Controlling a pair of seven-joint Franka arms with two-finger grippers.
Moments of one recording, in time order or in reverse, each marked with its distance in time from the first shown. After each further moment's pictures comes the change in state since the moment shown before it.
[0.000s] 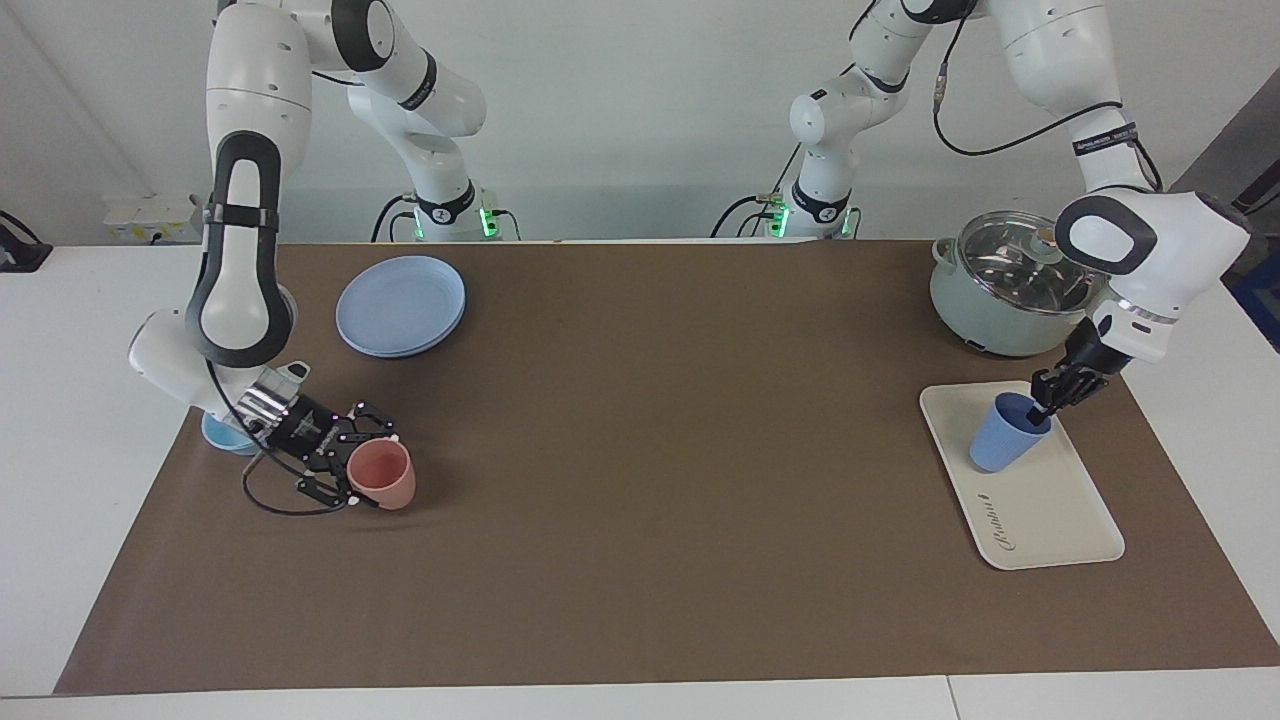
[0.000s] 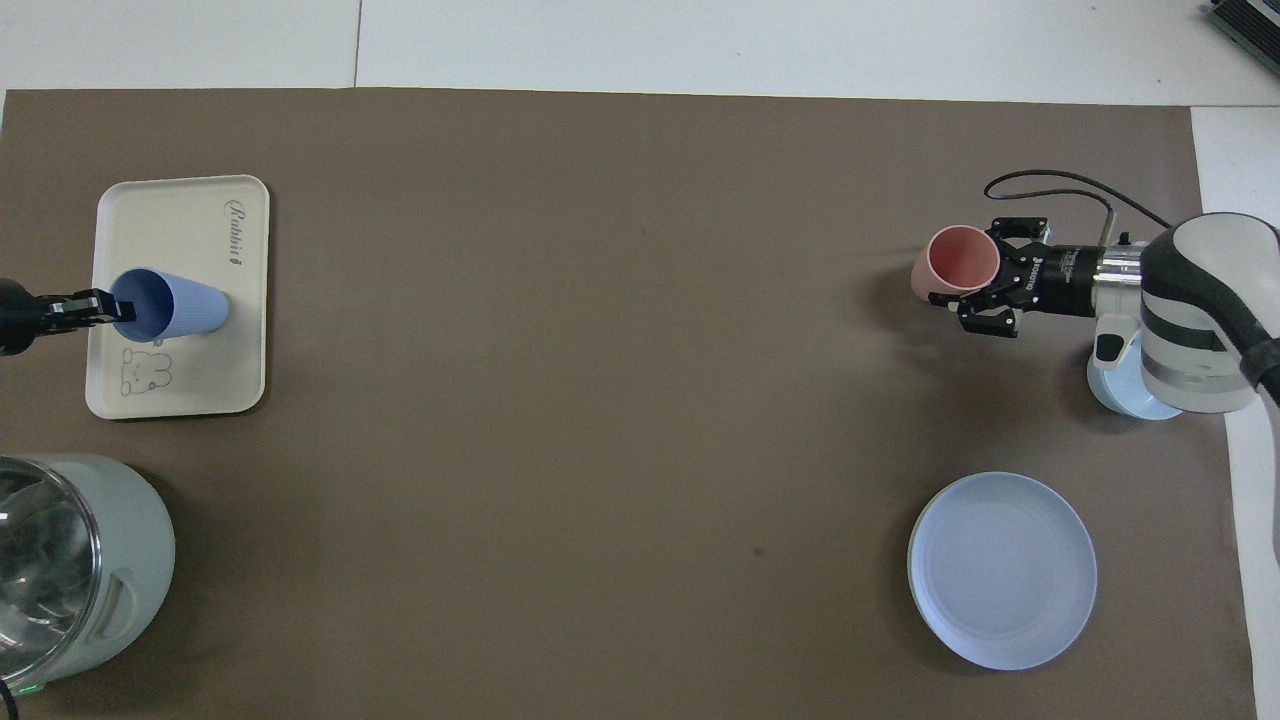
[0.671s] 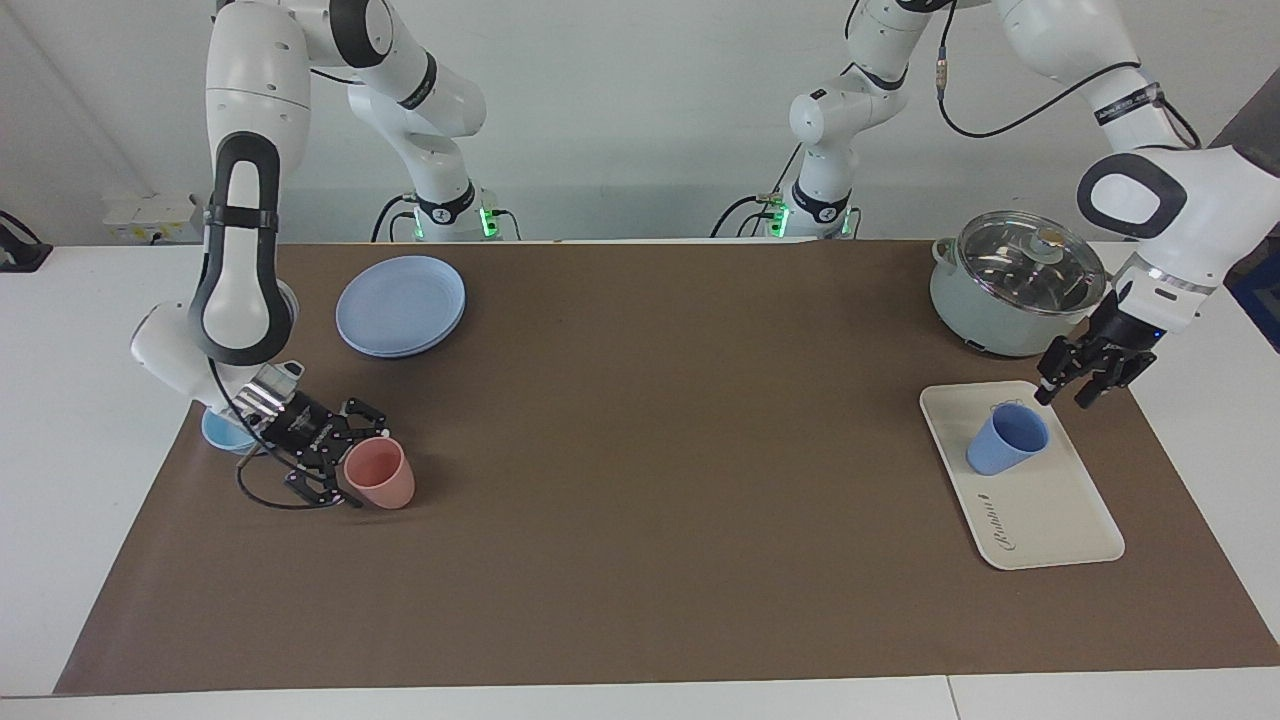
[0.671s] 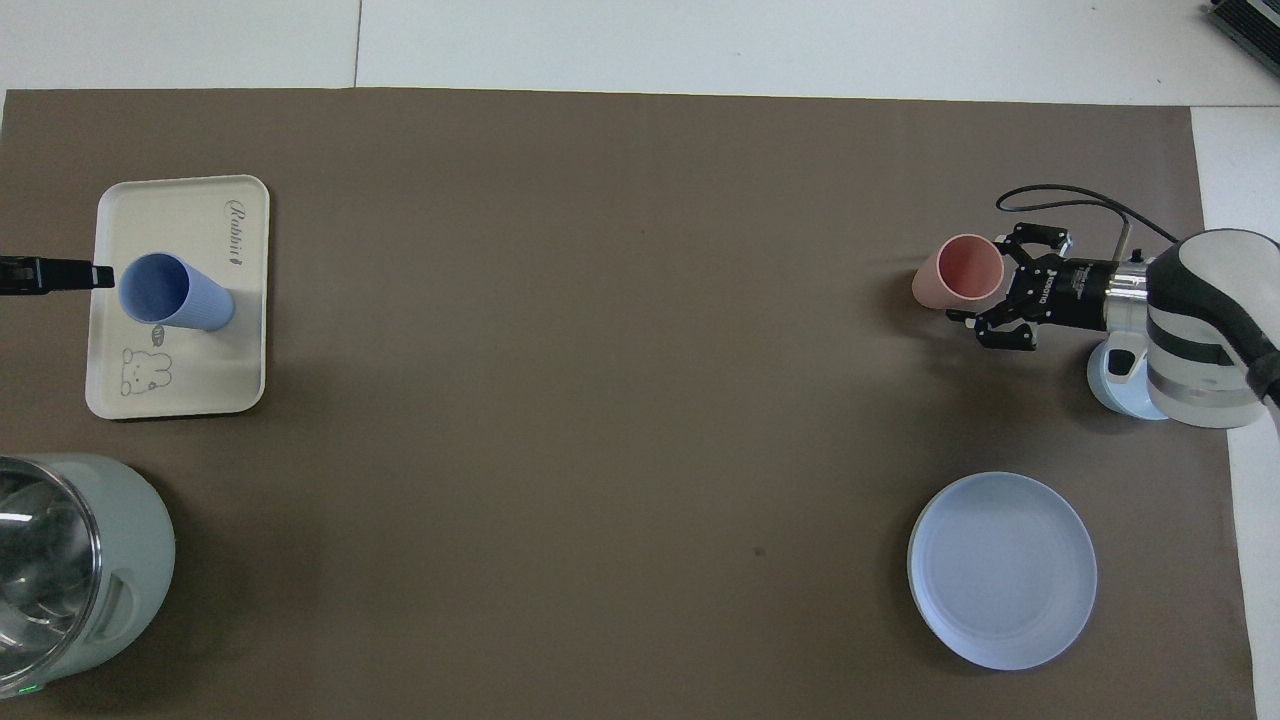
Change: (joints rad) left arm -0.034 -0.102 -0.023 0.163 0.141 -0.237 0.023; right arm -0.015 -0.024 -0.020 -0.050 0.000 0.059 -0.124
